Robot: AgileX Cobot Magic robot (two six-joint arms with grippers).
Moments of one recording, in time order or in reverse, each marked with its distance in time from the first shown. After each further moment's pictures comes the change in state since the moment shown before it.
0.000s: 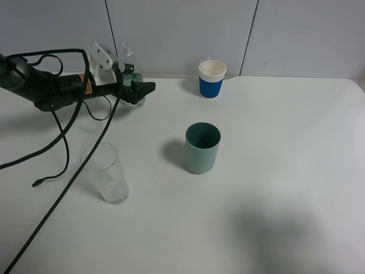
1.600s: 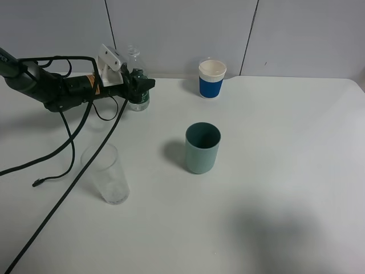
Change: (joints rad) left arm -0.030 0.019 -0.039 -0.033 0.036 0.008; right arm 0.000 0.000 0.000 -0.004 0.000 0.000
